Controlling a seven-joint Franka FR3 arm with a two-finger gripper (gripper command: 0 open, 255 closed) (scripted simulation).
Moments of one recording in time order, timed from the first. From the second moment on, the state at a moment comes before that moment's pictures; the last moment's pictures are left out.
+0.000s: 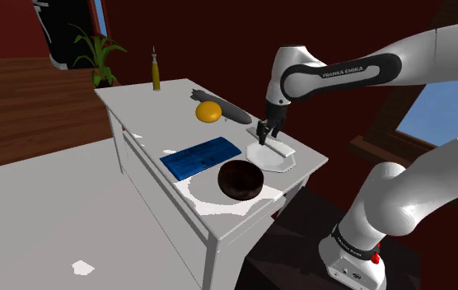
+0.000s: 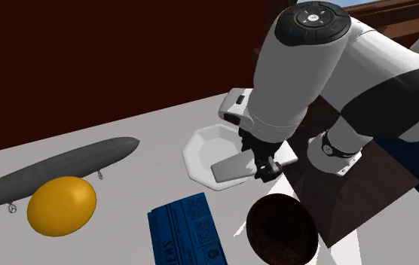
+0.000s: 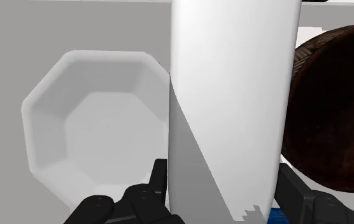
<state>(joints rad) 0.10 -0.44 -0.15 -2.46 -0.08 2.01 0.14</state>
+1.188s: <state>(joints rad) 0.23 -0.35 0.07 -2.47 0.02 2.11 0.42</state>
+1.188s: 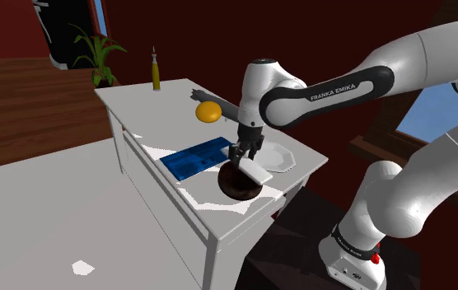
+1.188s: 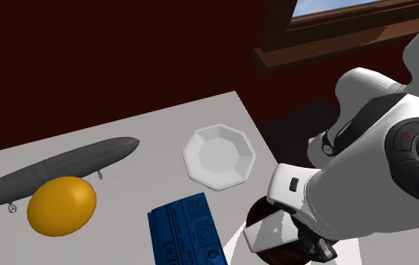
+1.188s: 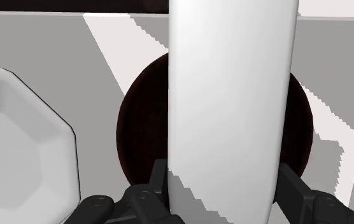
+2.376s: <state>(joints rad) 0.23 -0.30 0.07 -2.54 0.02 2.23 0.42</state>
